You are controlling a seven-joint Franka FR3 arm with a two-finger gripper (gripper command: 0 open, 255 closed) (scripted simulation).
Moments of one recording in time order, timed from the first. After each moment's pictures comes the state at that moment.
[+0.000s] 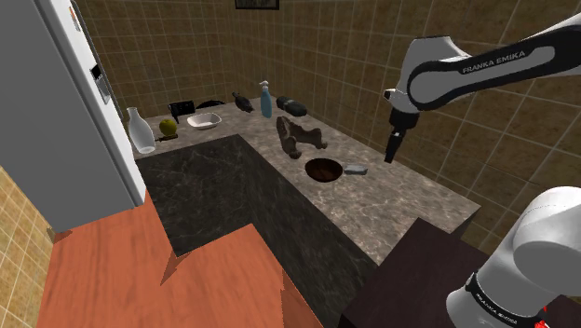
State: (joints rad) arm -0.07 -0.51 -0.23 -2.58 -0.17 2.12 -0.45
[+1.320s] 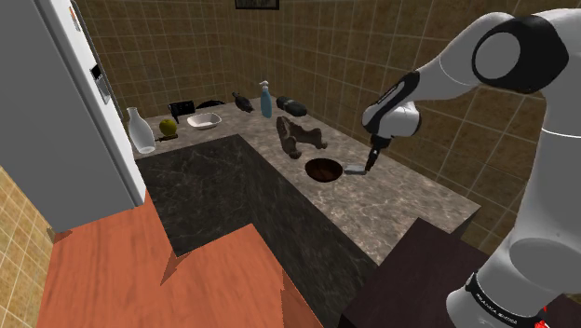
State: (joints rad) arm -0.13 0.29 -0.39 -2.23 0.37 2.63 -1.16
